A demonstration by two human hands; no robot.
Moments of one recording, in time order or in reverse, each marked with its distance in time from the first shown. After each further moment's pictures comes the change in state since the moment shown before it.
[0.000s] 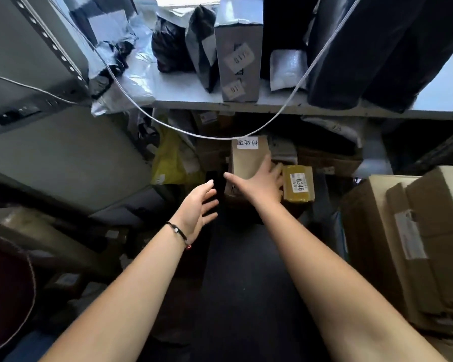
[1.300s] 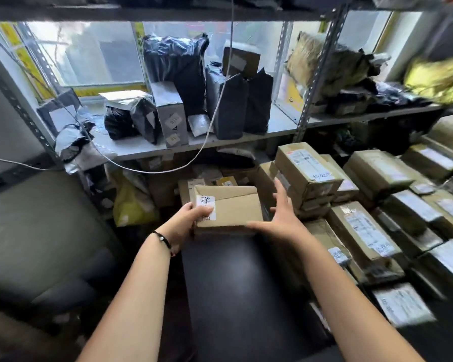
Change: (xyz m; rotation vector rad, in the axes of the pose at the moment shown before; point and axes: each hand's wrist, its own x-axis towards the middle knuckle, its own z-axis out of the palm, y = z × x) left_hand -0.169 0.002 -0.014 0.284 -0.572 0.133; right_hand -0.333 0.069 -0.121 0.409 0.216 -0.126
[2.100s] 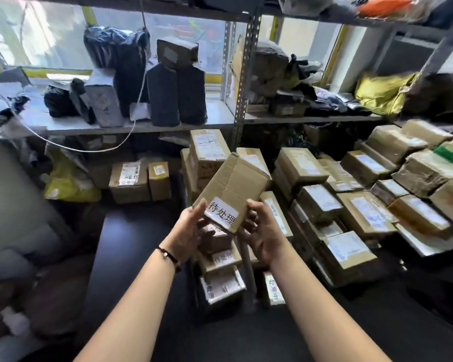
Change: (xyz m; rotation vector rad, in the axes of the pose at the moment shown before) left_hand -0.015 -0.098 0.340 -0.220 -0.032 0.222; right_hand -0.080 0.162 -0.222 0.971 -0.121 0.138
